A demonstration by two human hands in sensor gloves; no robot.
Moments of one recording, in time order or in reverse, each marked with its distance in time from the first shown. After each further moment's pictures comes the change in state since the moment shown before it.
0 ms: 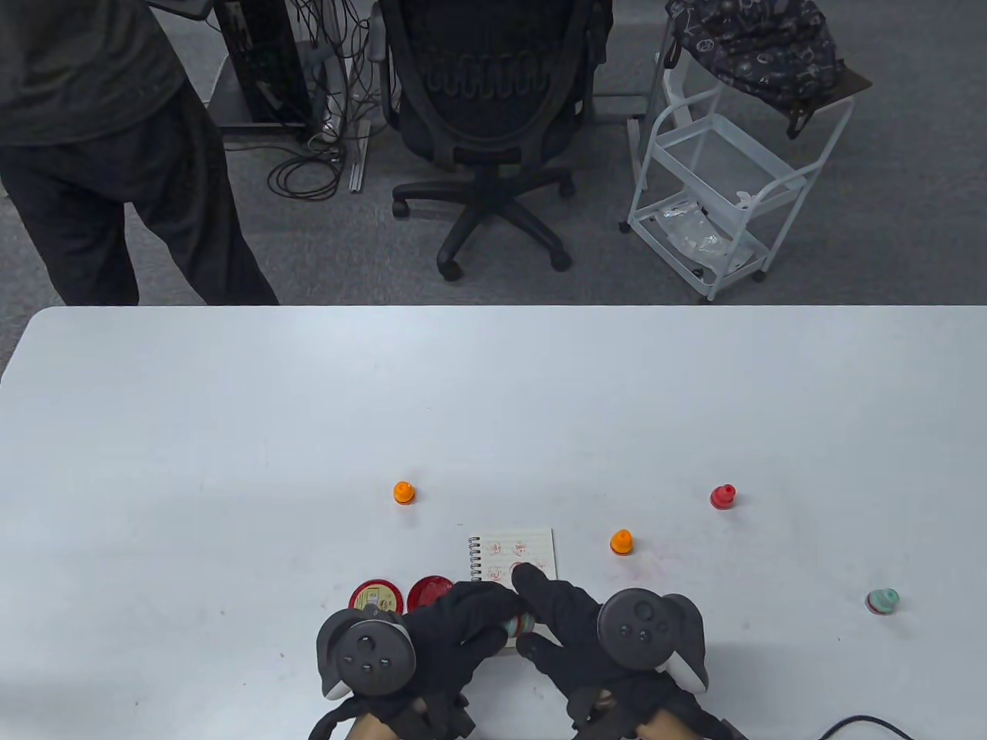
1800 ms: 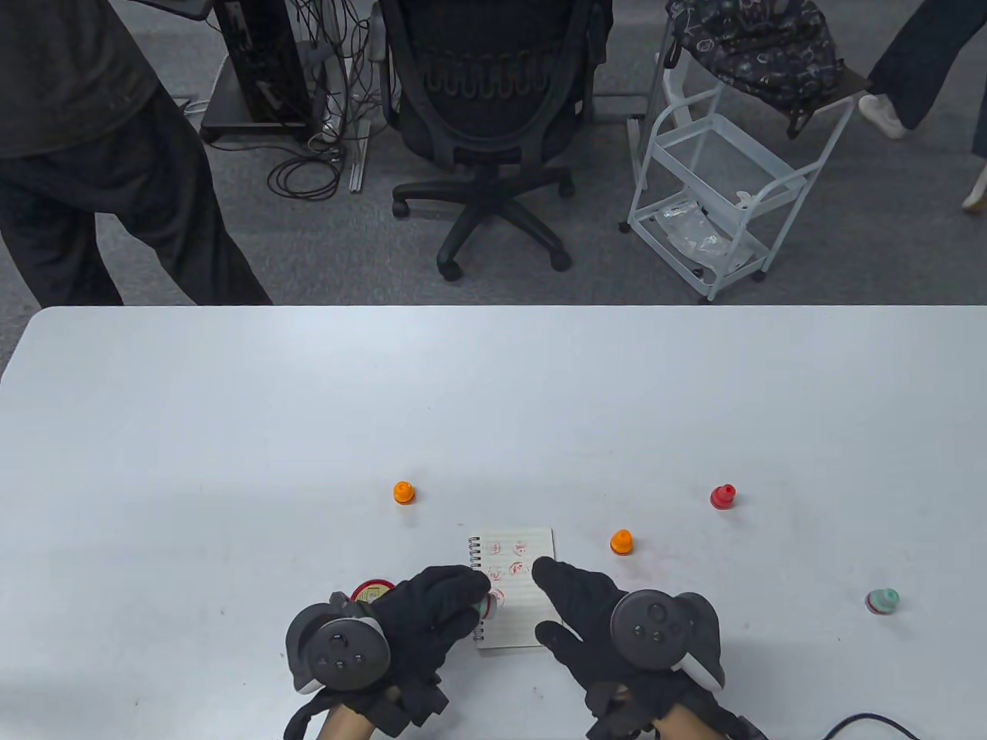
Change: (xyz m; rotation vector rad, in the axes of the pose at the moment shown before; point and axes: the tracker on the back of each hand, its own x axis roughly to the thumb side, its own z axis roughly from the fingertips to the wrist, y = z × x) left_hand -0.011 0.041 0.005 0.083 -0.007 -0.167; right_hand -0.015 -0.017 0.004 -0.045 0.022 0.138
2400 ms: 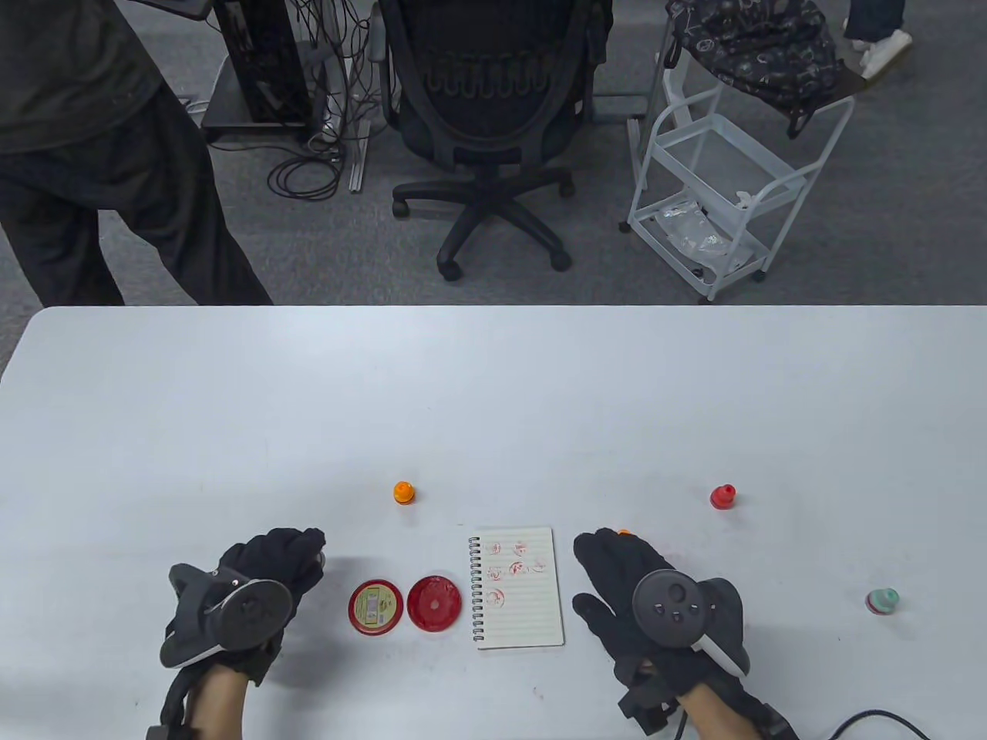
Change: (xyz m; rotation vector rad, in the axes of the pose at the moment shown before) left_hand -0.087 0.093 0.029 -0.183 0.203 -0.652; right_hand -0.033 -0.018 -0.004 -0.041 0.131 0.195
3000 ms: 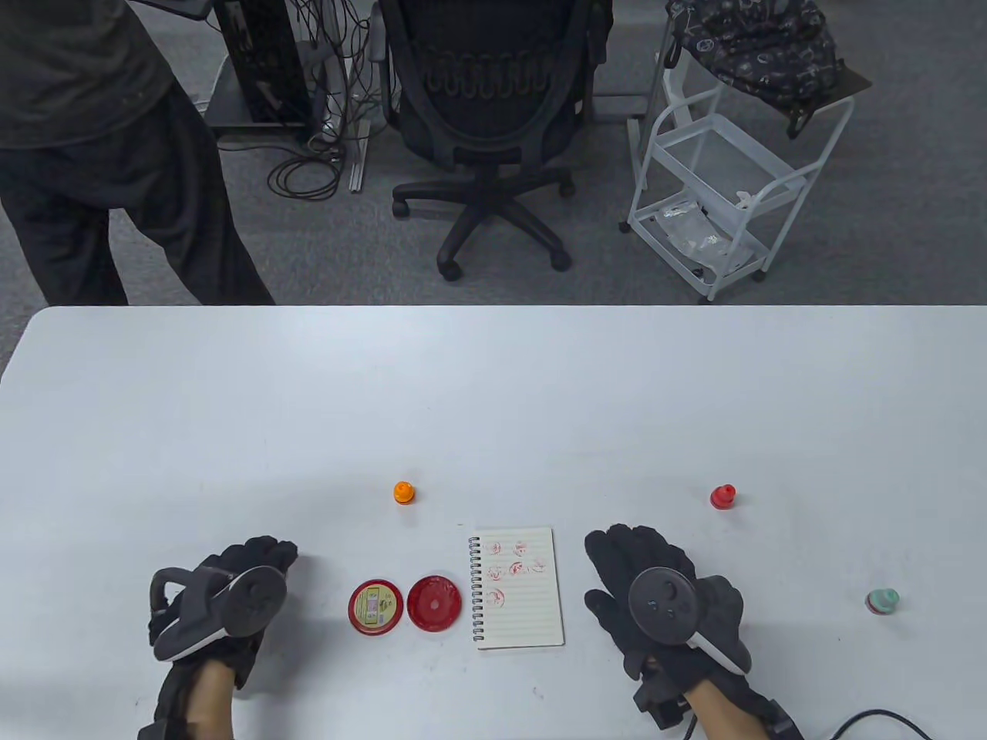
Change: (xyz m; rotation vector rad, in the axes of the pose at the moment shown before) left_hand -0.014 -0.035 0.001 -0.224 0.054 -0.129; right_hand -0.003 -0.002 -0.001 0.001 0.041 0.155
